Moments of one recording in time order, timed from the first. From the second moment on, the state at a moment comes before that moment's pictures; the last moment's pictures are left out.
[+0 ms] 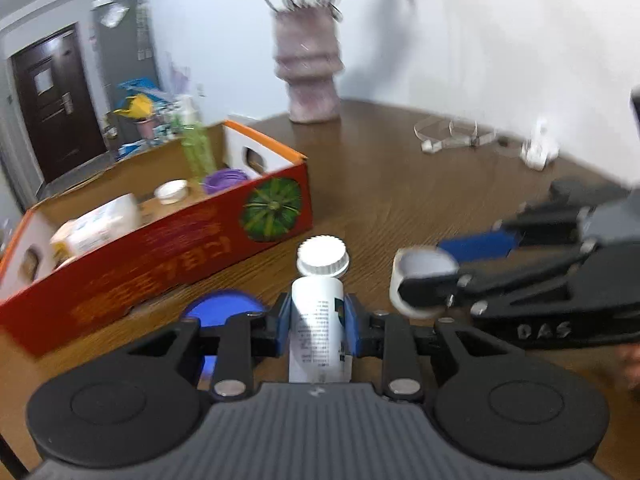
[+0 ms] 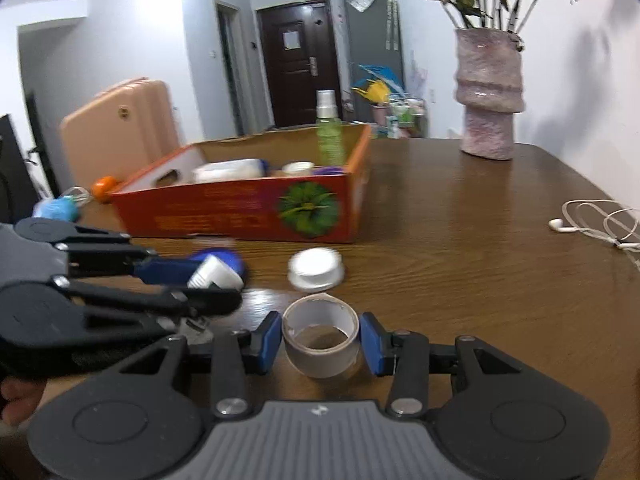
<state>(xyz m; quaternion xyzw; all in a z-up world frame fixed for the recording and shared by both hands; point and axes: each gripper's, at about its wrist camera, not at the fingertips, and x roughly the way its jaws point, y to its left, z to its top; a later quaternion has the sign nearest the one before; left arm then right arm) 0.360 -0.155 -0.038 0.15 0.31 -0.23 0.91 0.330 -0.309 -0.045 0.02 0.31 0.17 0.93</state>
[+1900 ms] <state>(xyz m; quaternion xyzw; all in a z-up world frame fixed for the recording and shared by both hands) 0.526 0.009 0.068 0.01 0.33 -0.12 0.94 0.519 -0.250 0.075 -0.05 0.32 0.19 0.93</state>
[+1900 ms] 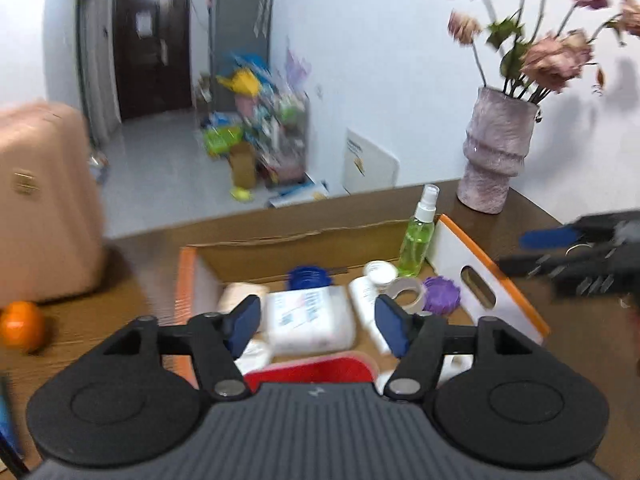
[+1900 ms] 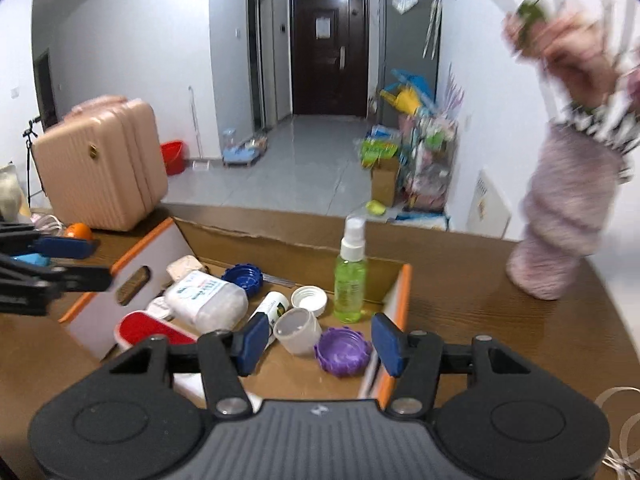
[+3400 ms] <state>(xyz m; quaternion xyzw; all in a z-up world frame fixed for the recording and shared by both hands) 0.123 -0.001 0.033 0.01 0.19 -0.02 0.98 0.191 -0.275 0.009 0.02 0.23 0.18 0.96</state>
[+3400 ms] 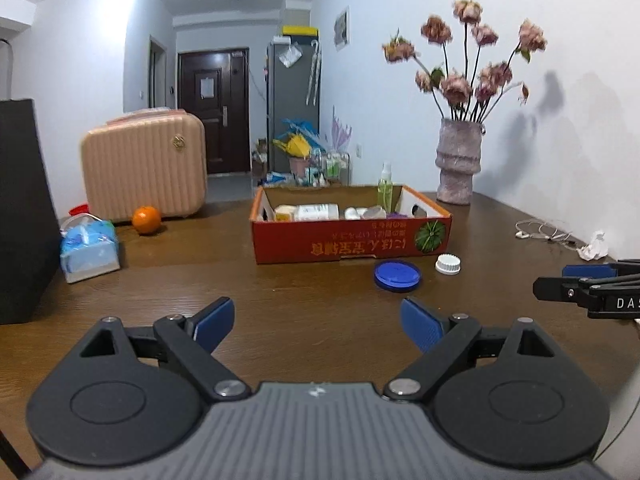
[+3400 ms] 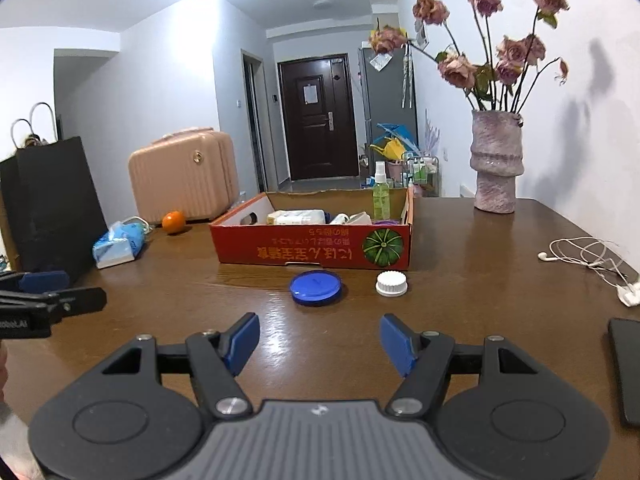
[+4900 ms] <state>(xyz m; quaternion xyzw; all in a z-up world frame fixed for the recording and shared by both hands) 0.211 -0.013 0.012 -0.03 0.26 -0.08 0.96 0.248 -0.215 -0.012 0.01 0.29 0.25 0.92</state>
